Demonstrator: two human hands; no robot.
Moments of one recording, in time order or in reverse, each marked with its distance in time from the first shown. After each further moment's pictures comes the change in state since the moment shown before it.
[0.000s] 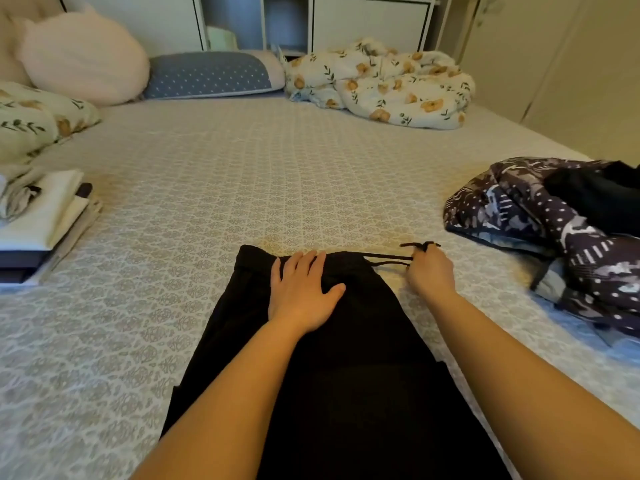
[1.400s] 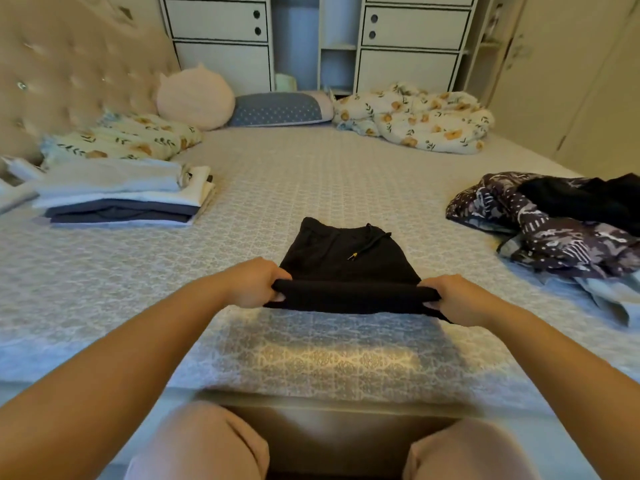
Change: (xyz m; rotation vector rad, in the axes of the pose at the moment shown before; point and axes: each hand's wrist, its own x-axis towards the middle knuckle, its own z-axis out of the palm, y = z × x) left_hand -0.247 -0.052 -0.146 0.006 -0.344 0.117; right_hand -0.225 0.045 -0.128 -0.567 -0.566 -0.626
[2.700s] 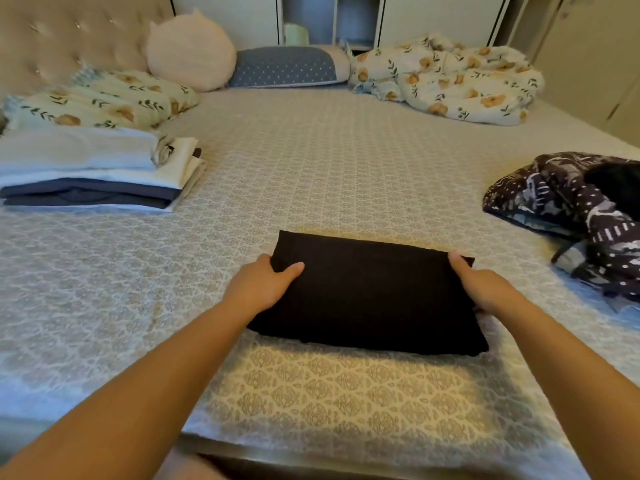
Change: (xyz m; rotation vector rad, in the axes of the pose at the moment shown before) left_hand 0.107 -0.030 0.042 -0.445 0.359 -0.560; right_hand 0.119 0.051 0.005 0.543 0.142 0.603
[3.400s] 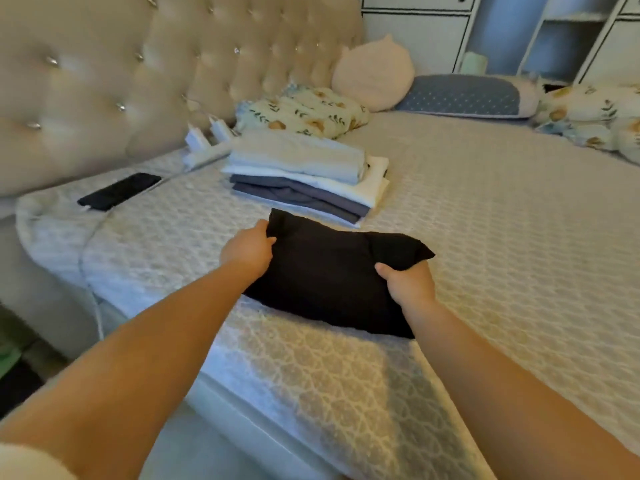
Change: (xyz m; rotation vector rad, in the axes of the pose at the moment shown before) left_hand 0.045 -0.238 -0.203 0.260 0.454 -0.246; right_hand -0.095 -0.279 0.284 0.345 -0.177 -0.359
